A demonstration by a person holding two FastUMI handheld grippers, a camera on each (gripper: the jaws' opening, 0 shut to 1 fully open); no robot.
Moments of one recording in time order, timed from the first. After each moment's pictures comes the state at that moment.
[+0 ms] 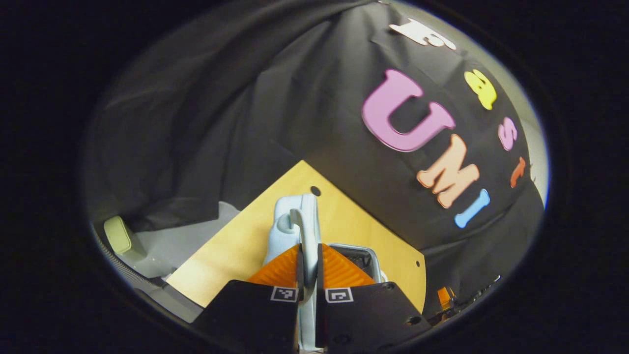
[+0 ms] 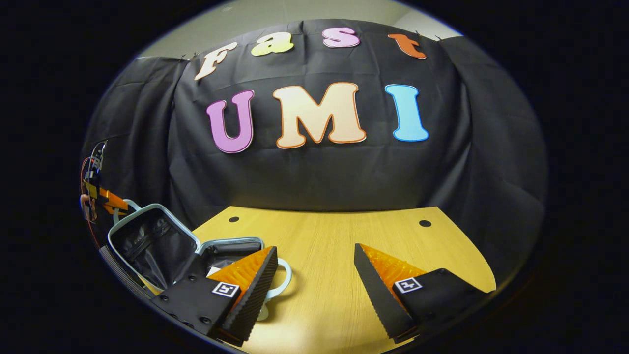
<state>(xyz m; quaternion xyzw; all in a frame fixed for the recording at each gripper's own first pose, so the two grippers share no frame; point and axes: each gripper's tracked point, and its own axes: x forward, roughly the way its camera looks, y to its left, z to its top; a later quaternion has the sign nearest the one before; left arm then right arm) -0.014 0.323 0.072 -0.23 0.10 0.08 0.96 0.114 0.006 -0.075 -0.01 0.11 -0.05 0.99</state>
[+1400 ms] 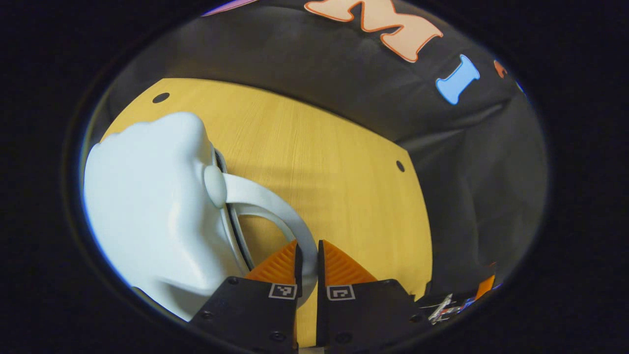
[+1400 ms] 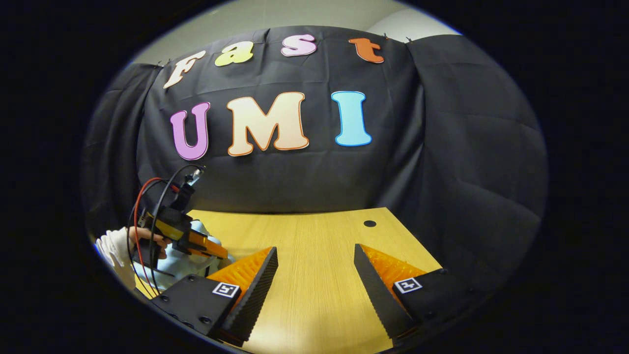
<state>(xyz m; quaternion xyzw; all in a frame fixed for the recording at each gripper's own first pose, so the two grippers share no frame) 0.193 -0.011 -0.131 -0.11 0.37 -0.05 0.92 0.039 -0.114 -0.049 -0.03 0.10 -0.14 0.98</state>
